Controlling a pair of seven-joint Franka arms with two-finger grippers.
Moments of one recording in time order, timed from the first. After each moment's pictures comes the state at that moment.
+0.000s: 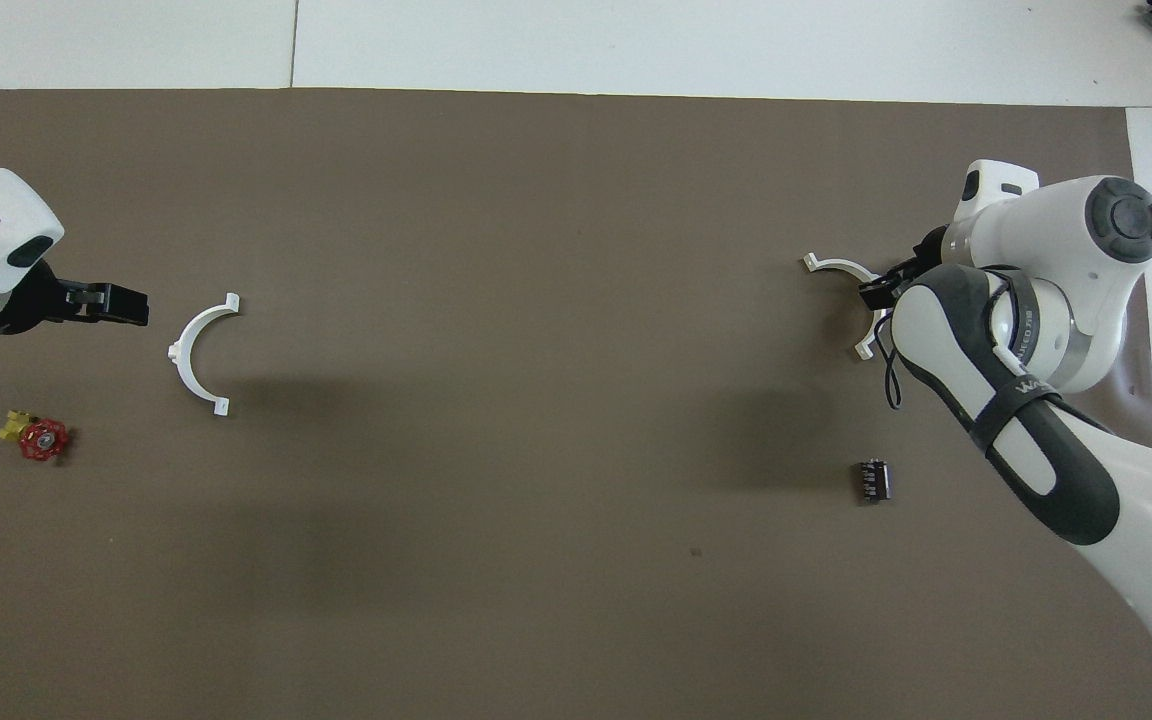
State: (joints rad) left arm 0.01 0.10 0.04 -1.91 0.00 2.09 0.14; right arm 0.05 0.45 -0.07 -1.84 0.15 2.43 -0.72
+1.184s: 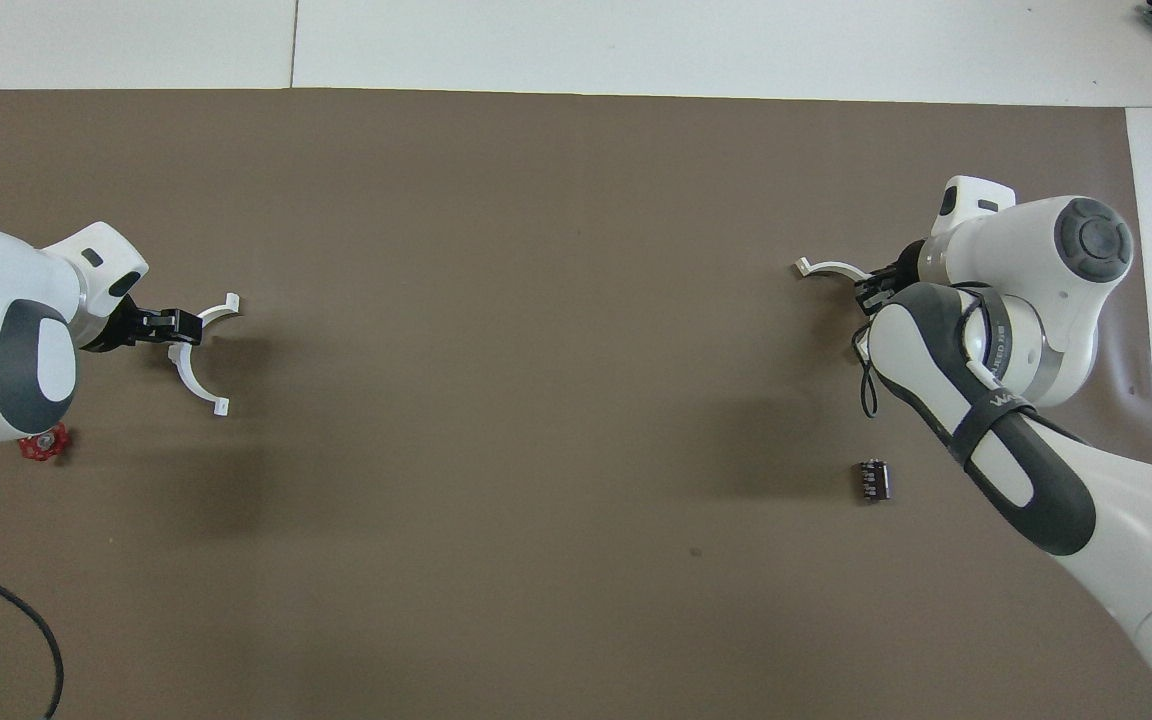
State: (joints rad) left arm 0.04 0.31 0.04 -2.01 -0.02 2.32 0.14; right arm 0.17 0.33 -0.06 -1.86 0.15 2.33 -0.32
